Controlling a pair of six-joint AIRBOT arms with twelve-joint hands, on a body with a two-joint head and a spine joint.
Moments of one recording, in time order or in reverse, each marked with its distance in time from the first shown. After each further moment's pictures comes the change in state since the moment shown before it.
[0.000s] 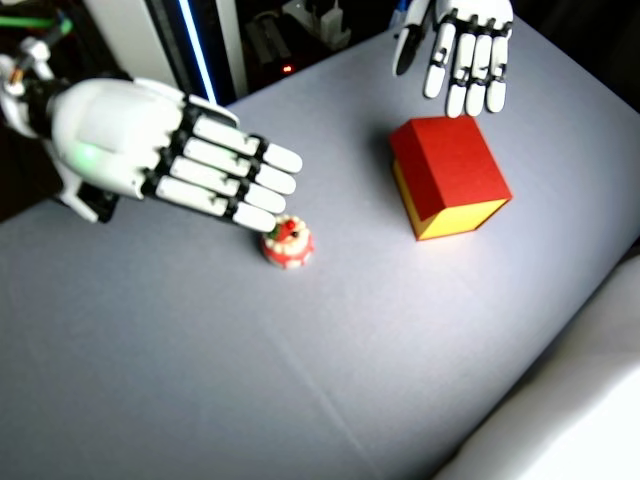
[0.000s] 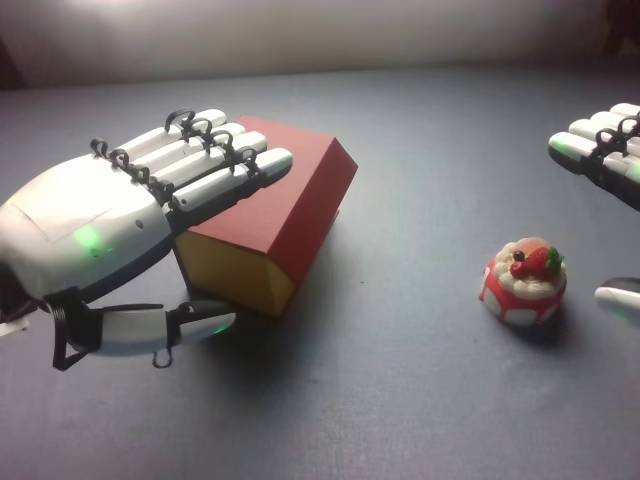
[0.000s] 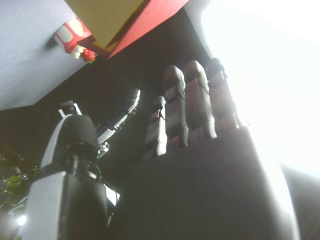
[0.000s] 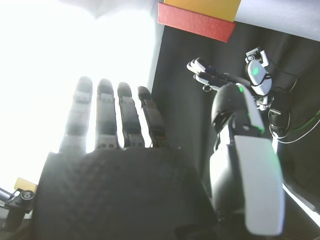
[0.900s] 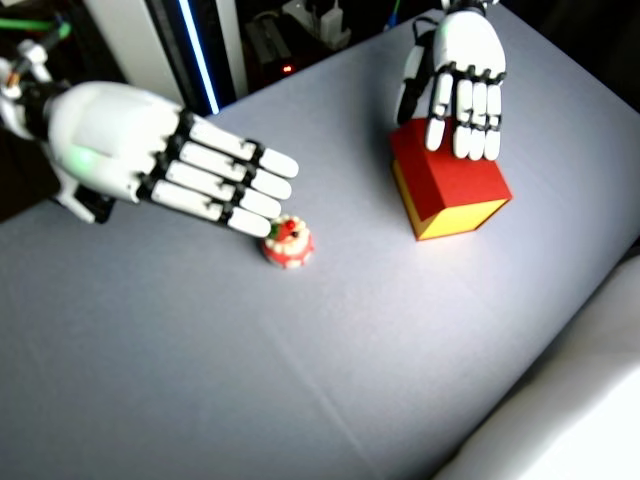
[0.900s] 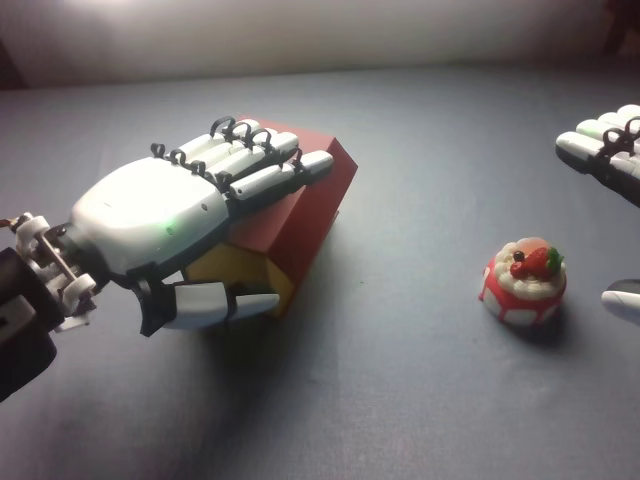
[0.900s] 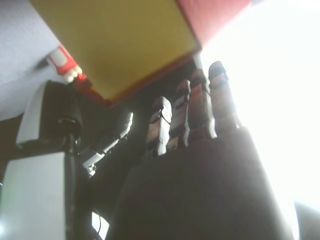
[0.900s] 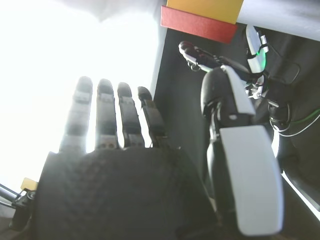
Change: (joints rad) left arm -0.094 -0.165 0.117 -0.100 0.159 0.023; right arm -0.013 0.000 0.000 0.016 0.006 0.007
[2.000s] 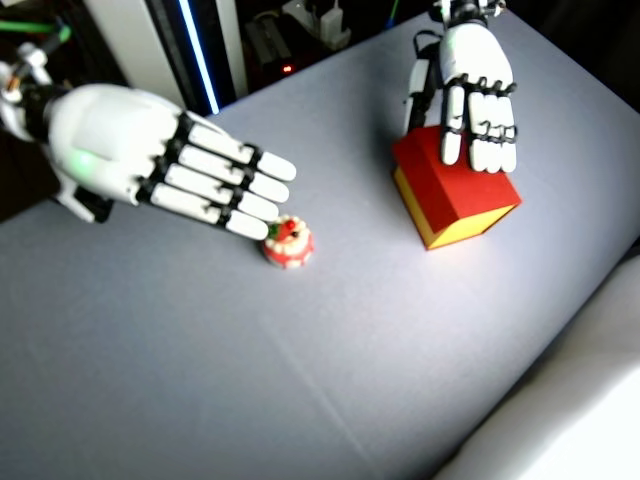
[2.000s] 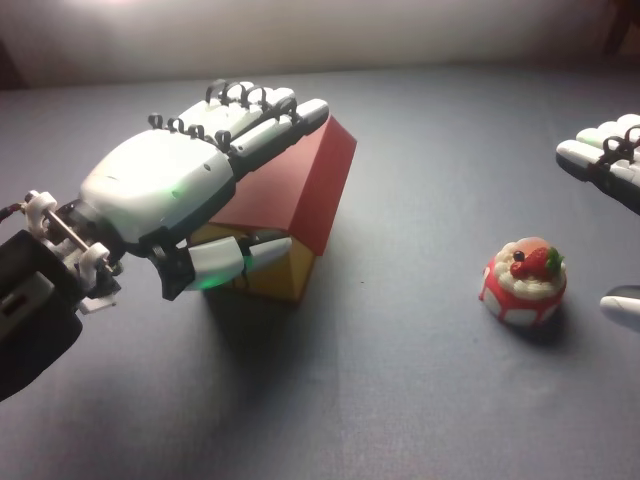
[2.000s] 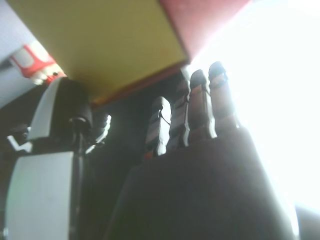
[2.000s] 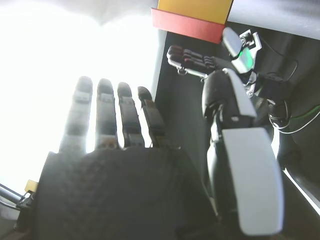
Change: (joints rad) left arm -0.034 -0.048 0.033 -0.114 -0.074 0.004; right arm -0.015 -0.007 0.000 0.006 0.006 0.013
